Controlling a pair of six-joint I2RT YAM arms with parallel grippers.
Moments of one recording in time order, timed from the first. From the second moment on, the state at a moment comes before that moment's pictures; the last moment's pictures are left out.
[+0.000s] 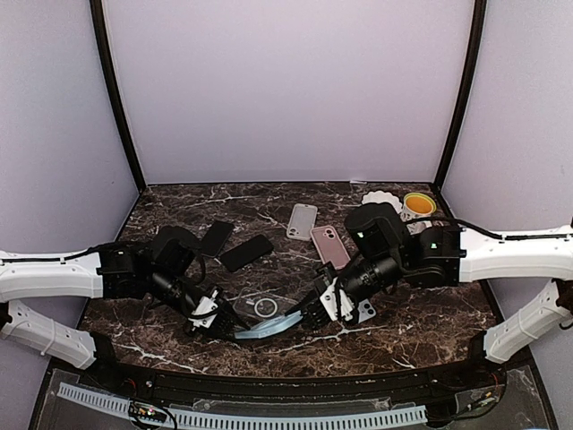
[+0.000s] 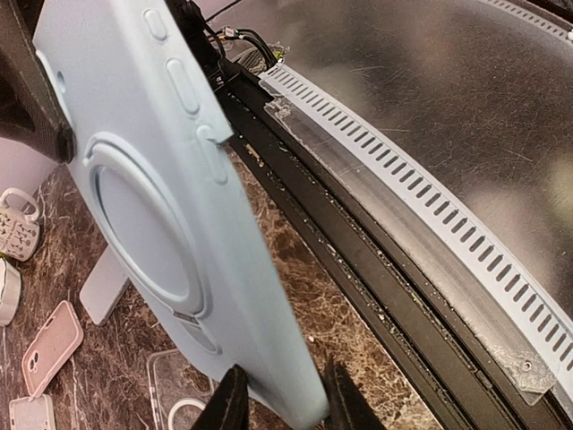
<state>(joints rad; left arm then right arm) -0.96 1.15 0.72 -0.40 0.70 1.03 1.17 1.34 1.01 -0.28 -0.57 -1.04</state>
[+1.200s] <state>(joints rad) -1.01 1.16 0.72 -0.53 0.61 1.10 1.25 1.47 1.11 -0.40 -0.53 -1.13</state>
